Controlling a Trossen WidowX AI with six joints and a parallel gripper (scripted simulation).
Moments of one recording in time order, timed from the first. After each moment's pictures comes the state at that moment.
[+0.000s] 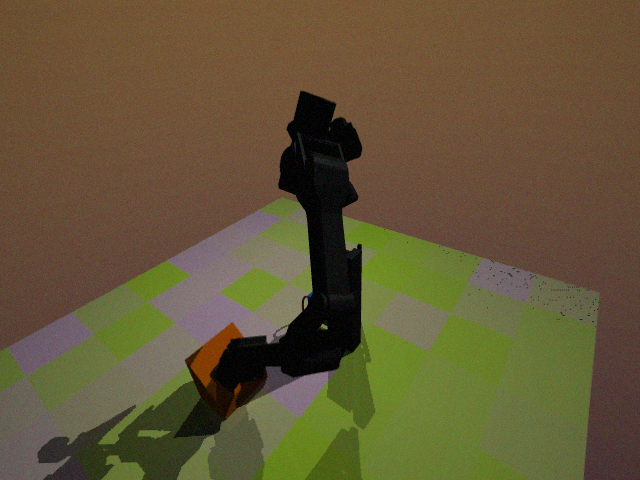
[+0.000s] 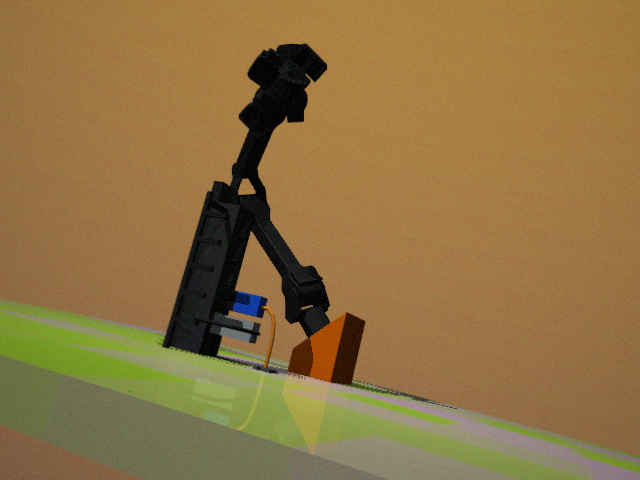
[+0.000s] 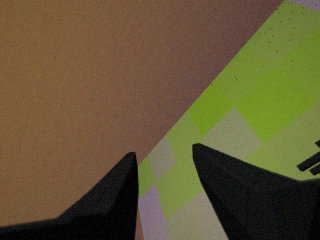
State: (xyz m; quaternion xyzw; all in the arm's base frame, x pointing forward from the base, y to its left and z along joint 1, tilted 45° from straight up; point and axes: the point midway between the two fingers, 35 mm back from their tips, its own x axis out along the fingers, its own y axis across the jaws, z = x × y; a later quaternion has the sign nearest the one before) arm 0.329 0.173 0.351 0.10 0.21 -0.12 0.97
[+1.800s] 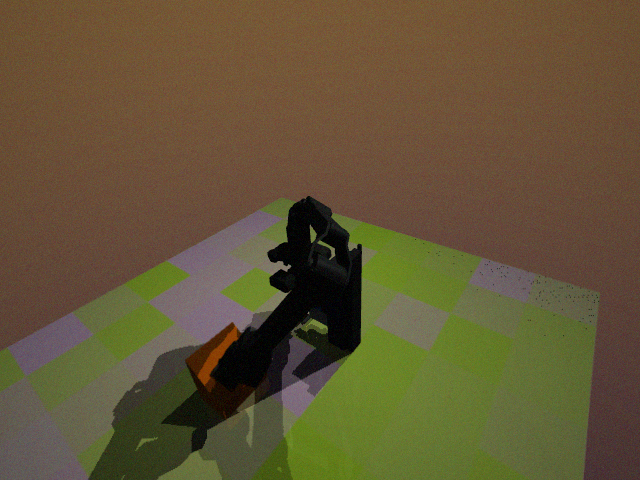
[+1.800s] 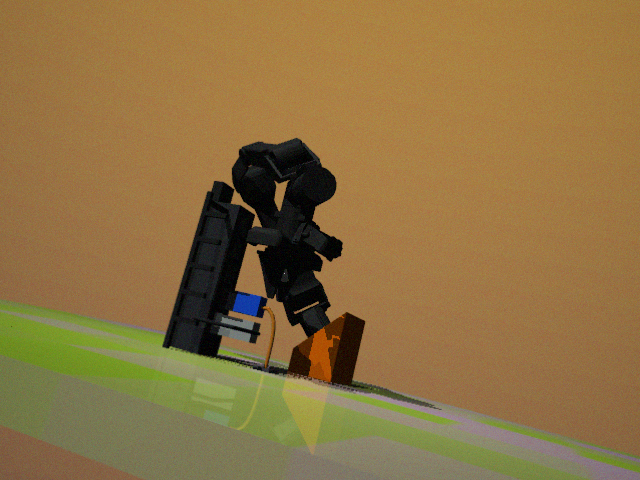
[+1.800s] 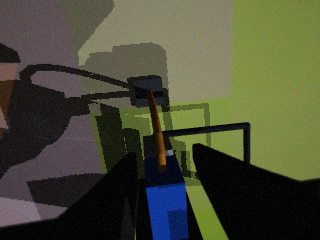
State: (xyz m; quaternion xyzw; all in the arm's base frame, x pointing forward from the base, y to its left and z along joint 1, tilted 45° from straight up) arm 0.278 0.006 0.053 -0.59 0.71 0.24 0.30
